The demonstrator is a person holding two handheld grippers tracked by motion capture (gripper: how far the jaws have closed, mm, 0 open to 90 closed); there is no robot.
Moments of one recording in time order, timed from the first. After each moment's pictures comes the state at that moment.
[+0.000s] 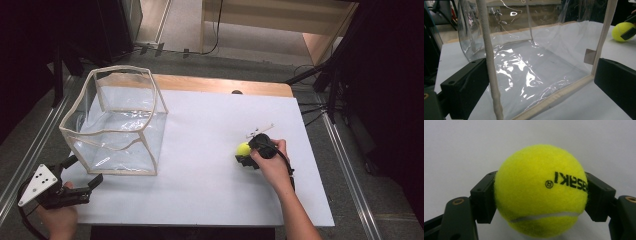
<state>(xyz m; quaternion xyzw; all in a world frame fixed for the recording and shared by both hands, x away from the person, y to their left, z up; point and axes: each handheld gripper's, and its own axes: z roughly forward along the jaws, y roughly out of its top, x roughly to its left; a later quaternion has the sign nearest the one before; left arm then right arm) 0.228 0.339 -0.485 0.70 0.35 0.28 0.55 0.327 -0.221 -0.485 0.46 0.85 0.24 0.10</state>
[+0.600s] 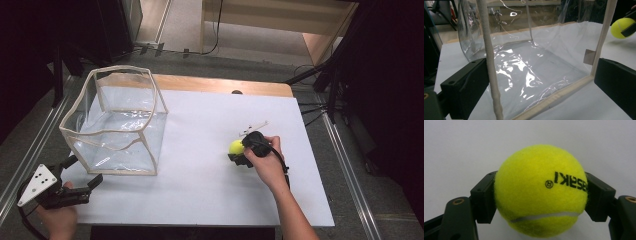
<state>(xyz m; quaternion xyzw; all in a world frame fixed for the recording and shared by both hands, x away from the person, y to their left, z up) 0.228 0.340 -0.485 0.70 0.35 0.28 0.56 0.326 -0.198 -0.467 0.43 0.86 0.27 0.10</state>
